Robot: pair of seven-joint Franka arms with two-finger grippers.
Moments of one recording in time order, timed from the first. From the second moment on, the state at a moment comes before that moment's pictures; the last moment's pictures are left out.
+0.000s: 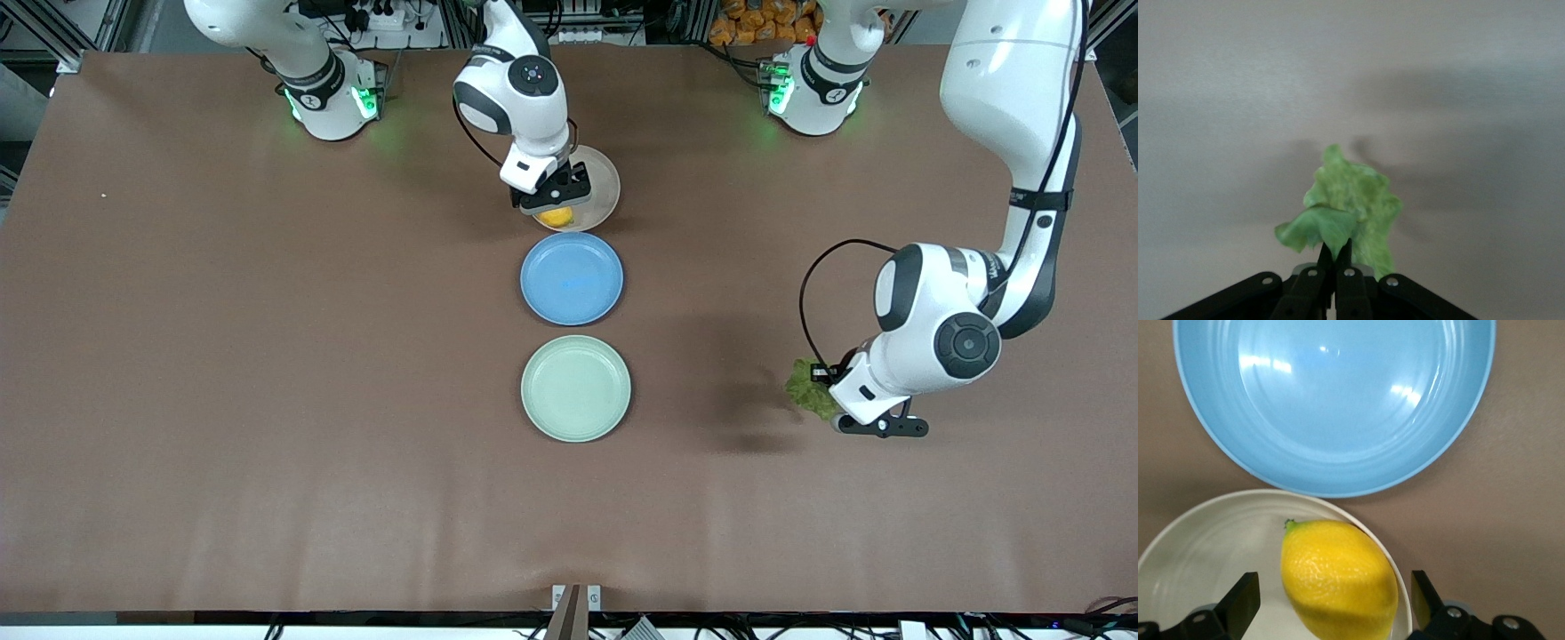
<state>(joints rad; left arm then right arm) -0.09 0.56 -0.08 -1.67 0.06 2.11 -0.12 1.05 0.35 0.00 -2.22 0.00 2.60 0.81</state>
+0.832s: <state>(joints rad) -0.03 0.61 -0.08 -1.64 0.07 2.18 -0.12 1.08 0.38 0.00 -2.22 0.00 2.61 0.81</state>
